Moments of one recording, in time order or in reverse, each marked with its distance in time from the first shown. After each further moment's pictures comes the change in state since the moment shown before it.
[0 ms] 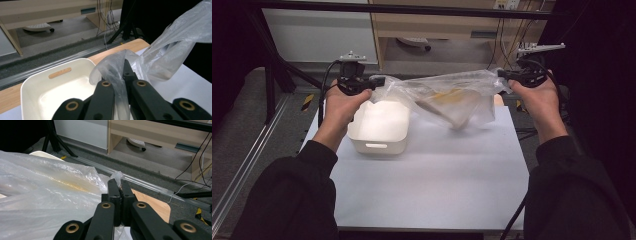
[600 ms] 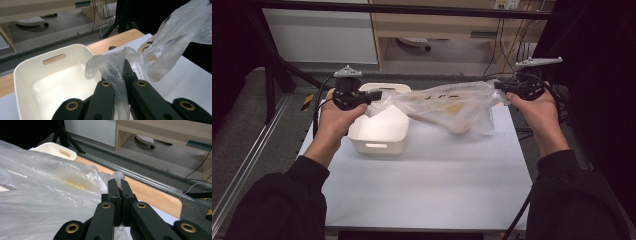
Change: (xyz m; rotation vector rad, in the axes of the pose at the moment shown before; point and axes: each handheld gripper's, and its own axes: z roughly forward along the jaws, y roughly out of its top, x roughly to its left) left arm -0.005 -0.036 -0.014 0.028 -0.037 0.005; right arm 0.014 -0.029 -0.006 0.010 0.062 -0.016
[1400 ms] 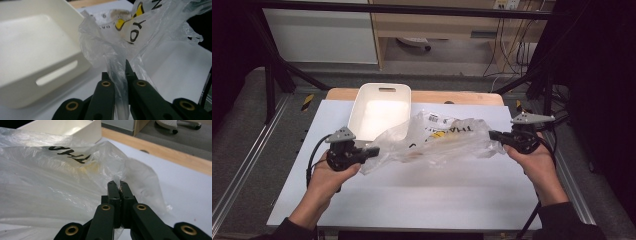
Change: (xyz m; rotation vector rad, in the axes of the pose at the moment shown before) left arm -0.040 -0.137 -0.025 0.085 -0.154 -0.021; right arm 0.038 -0.123 -0.012 0.067 0.120 0.004
